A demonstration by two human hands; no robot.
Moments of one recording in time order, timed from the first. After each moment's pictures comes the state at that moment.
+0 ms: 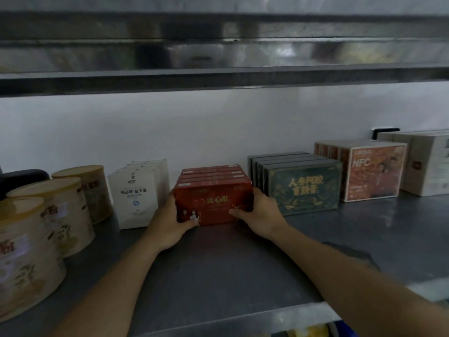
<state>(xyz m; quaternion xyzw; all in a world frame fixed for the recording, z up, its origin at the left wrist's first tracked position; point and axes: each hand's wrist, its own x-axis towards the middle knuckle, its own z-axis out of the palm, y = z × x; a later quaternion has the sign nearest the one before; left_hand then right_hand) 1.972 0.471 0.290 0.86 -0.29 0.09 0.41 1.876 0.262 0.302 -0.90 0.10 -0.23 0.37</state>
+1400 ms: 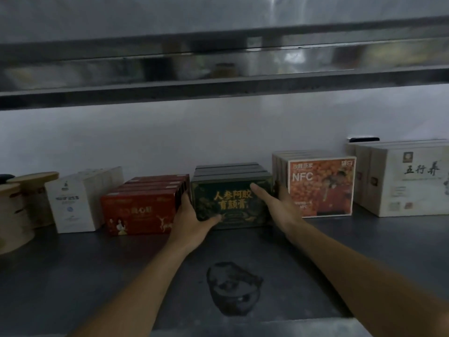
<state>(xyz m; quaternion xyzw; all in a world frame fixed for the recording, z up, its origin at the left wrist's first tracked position) 1.888 0.260 0.291 0.84 -0.20 0.11 0.50 1.829 0.052 0.306 -0.75 0.07 -0.25 0.61</state>
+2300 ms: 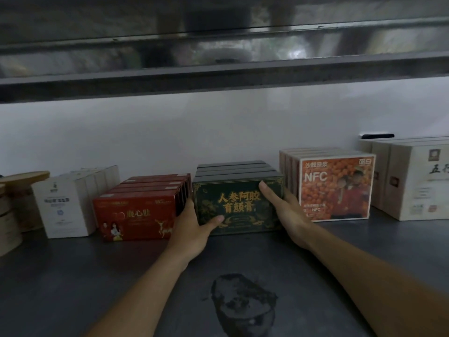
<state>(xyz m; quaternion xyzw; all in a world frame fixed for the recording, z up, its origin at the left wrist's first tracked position) 1.905 0.260 0.282 0.82 -0.21 0.08 0.53 1.855 0.046 0.295 -0.69 -0.02 -0.22 0.69</state>
